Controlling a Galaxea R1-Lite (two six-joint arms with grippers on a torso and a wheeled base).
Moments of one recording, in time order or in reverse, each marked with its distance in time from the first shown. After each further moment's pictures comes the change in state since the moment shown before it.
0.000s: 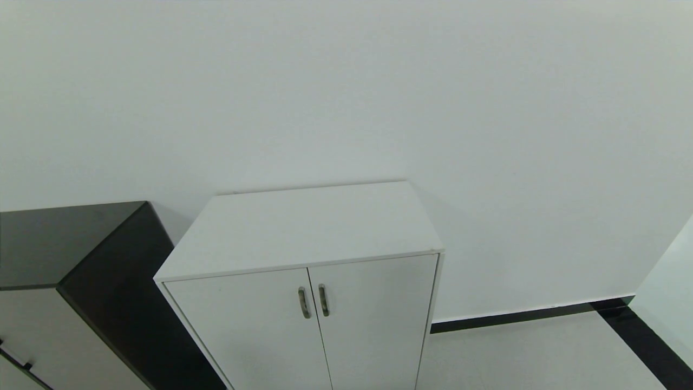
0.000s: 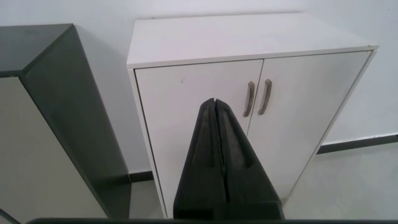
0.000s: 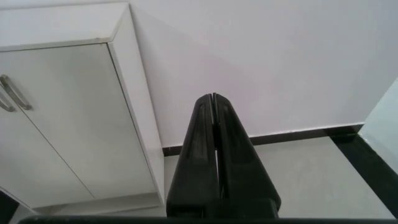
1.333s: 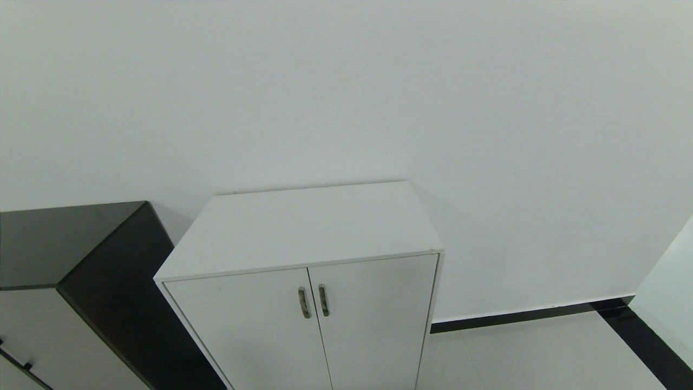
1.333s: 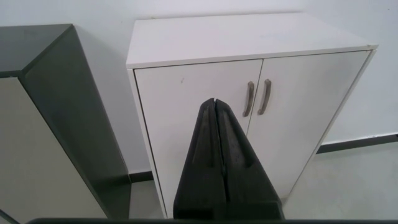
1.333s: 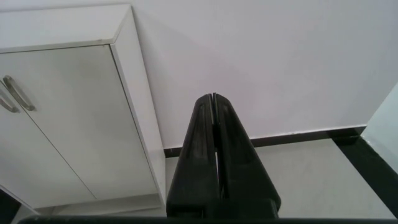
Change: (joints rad) left arm 0.000 0.000 0.000 0.000 0.000 0.000; right arm -0.001 -0.013 0.000 0.000 0.005 0.000
